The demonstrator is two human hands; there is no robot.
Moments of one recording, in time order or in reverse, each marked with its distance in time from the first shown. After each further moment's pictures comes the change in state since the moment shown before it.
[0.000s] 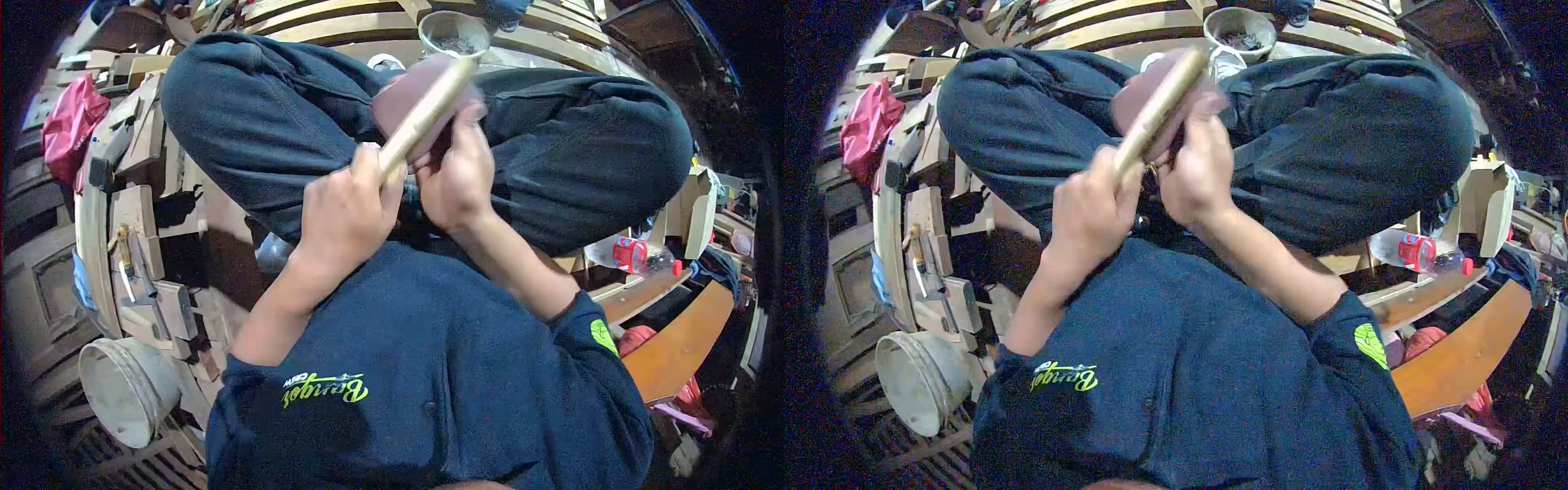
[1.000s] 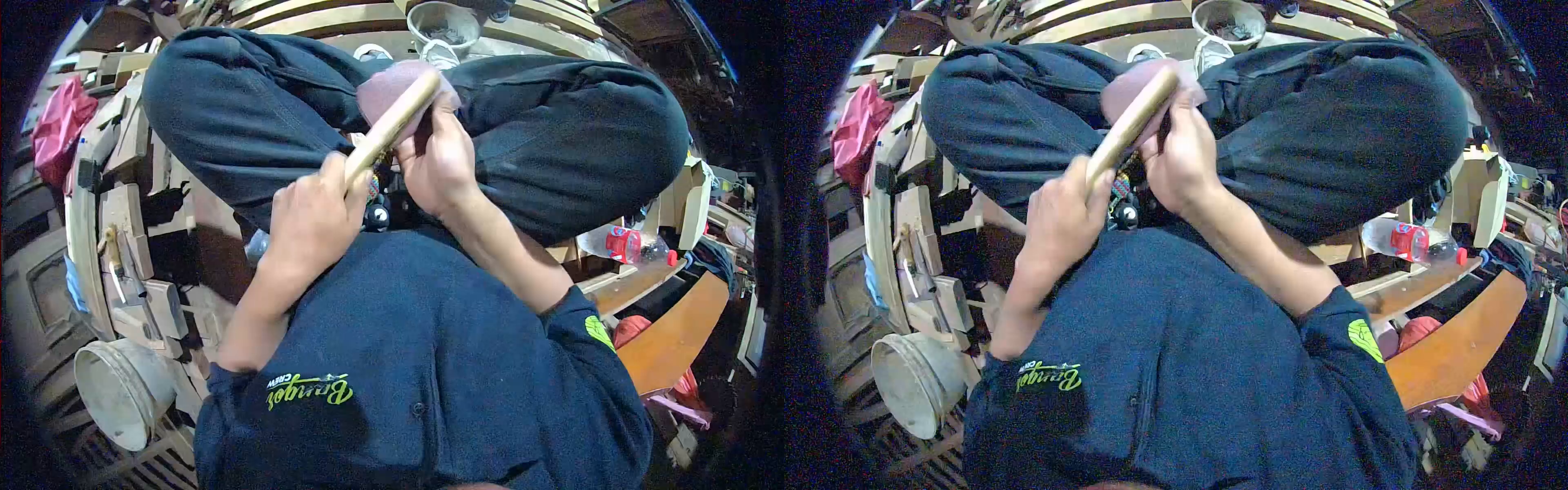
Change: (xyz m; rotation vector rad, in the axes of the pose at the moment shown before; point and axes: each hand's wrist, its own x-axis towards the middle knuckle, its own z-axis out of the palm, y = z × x) left_hand -0.005 -0.006 -0.006 0.088 -0.034 -0.082; right_hand 0.008 0.012 -0.014 0.121 0.089 0.180
